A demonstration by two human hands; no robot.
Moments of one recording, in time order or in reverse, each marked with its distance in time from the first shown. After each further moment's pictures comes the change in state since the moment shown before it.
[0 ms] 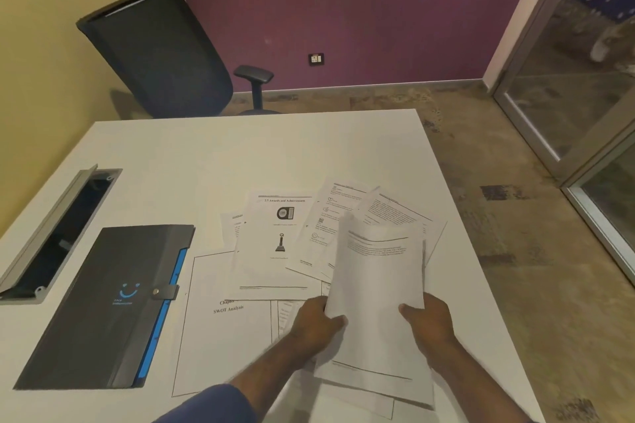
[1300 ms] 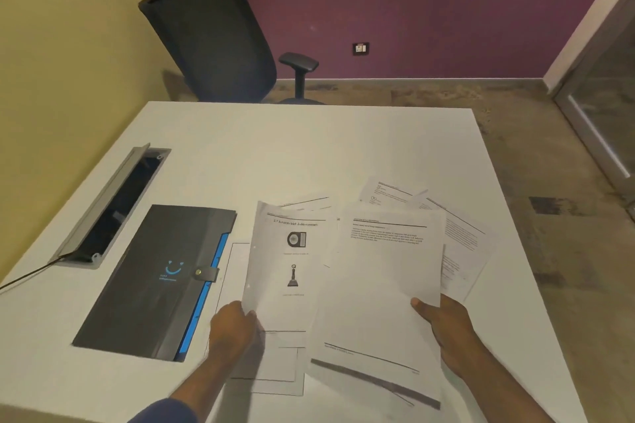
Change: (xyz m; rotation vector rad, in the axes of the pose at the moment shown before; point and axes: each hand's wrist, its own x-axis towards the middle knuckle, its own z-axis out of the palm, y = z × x) left_hand 0.001 -0.135 -0.141 0.318 0.547 -0.309; right_hand 0.006 -0.014 0.040 0.152 -0.272 0.054
